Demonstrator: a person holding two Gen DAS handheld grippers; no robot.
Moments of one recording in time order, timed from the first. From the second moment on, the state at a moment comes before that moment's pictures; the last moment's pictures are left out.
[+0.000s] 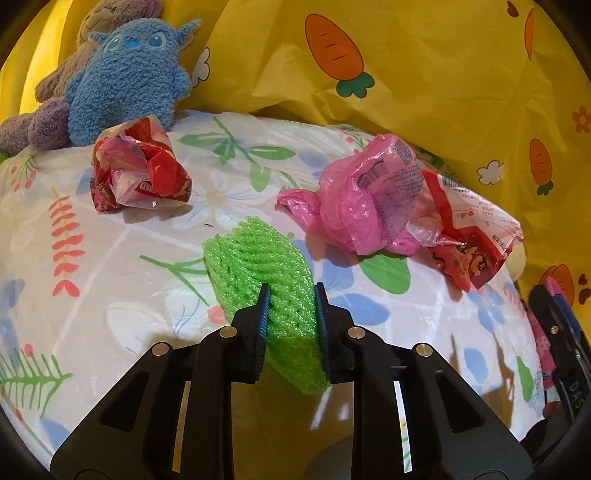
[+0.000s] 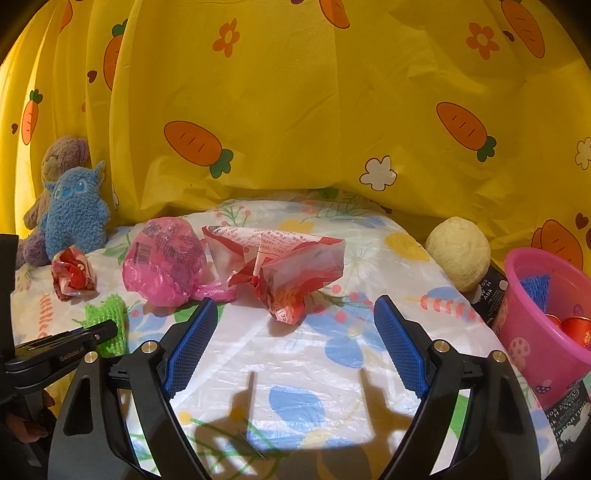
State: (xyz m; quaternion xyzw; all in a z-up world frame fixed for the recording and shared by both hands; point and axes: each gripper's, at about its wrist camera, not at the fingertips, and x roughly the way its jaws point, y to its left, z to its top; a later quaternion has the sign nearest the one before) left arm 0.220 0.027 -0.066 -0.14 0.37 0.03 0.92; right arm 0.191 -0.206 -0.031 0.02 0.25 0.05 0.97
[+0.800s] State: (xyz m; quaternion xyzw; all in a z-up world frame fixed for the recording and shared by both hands) left arm 0.210 0.047 -0.054 -0.15 0.31 0.08 0.94; right arm 0.253 -0.187 -0.052 0.01 0.30 0.04 0.95
